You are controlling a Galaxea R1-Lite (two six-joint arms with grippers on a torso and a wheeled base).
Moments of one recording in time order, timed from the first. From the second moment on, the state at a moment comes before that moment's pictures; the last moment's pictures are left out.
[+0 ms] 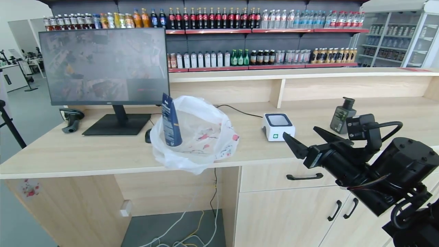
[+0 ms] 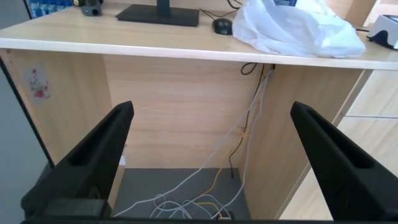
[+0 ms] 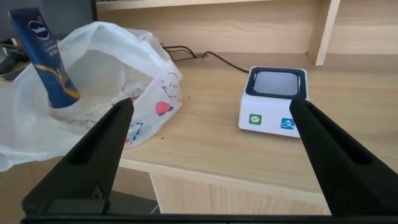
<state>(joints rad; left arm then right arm) 0.00 0.00 0.00 -0.01 0.00 -0.01 0.41 1.83 -0.39 -1.57 -0.05 0.05</state>
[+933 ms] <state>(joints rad) 0.00 0.00 0.00 -0.01 0.00 -0.01 0.41 1.86 -0.41 -1.57 -0.05 0.05</state>
